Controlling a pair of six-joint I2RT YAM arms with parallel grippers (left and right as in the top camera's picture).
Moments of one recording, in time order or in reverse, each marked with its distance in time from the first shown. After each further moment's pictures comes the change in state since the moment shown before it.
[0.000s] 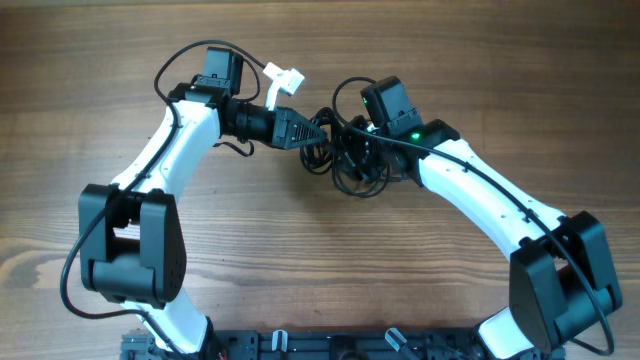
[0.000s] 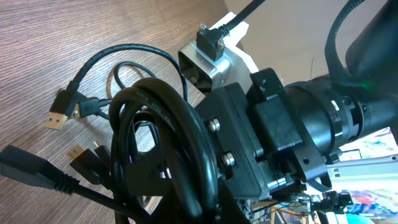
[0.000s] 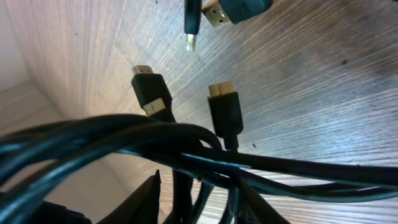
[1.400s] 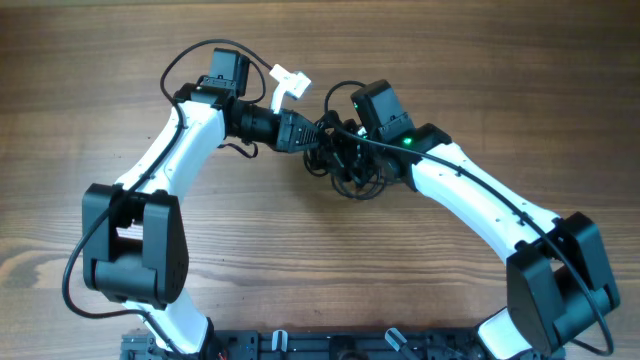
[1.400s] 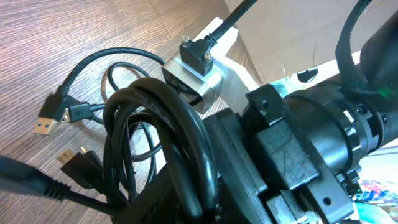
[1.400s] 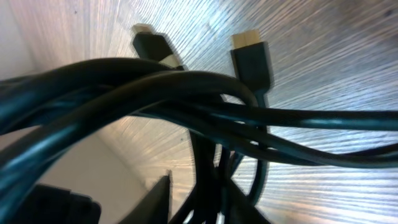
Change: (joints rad) left arm -0.027 0.001 0.000 -0.007 -0.007 0.051; right arm 0.043 0.000 -0.003 0.027 -0.032 0.055
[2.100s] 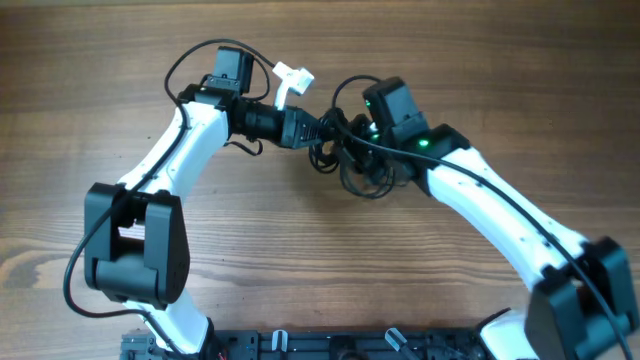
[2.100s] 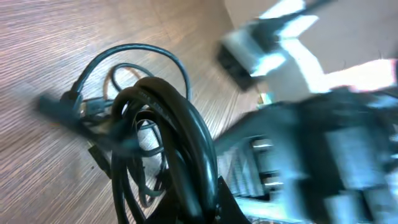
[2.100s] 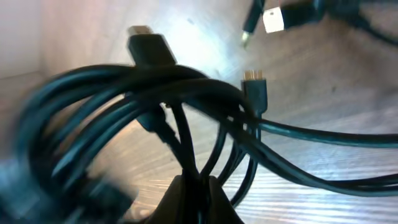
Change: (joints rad) left arm -0.007 0.002 -0.003 0.085 -0.016 -0.148; right arm -0.026 -0.114 -0.002 -0.065 0.142 -0.200
